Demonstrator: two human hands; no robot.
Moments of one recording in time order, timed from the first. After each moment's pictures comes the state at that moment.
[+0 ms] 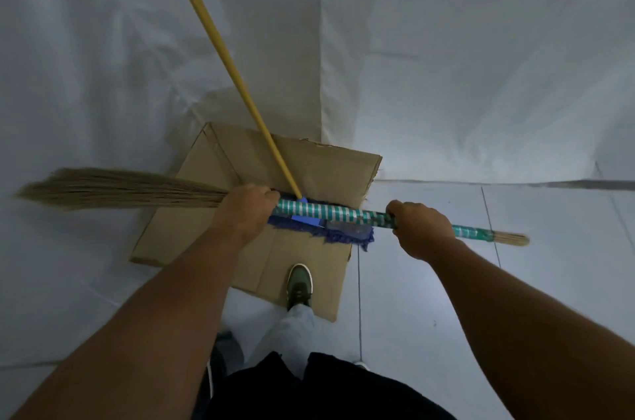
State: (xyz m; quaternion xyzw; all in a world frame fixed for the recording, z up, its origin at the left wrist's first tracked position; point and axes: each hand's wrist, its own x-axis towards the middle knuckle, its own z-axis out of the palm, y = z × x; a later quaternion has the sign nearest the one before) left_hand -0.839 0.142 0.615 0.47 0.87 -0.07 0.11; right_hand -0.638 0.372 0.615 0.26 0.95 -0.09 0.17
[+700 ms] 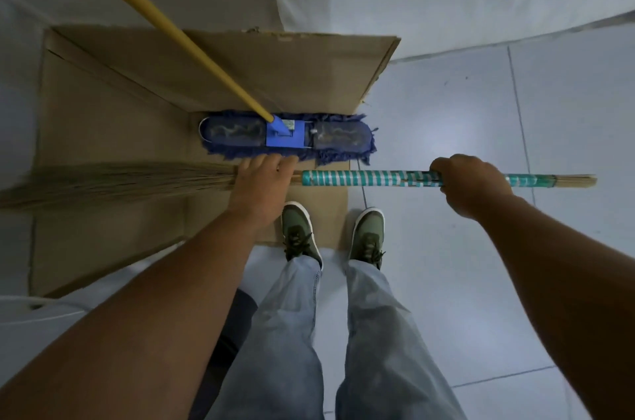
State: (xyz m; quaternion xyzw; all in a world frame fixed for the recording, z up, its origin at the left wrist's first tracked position) left_hand -0.883 0.210 0.369 0.52 0.82 -0.05 0.22; right_hand -0.650 0.432 0.413 0.35 0.88 -0.10 0.30
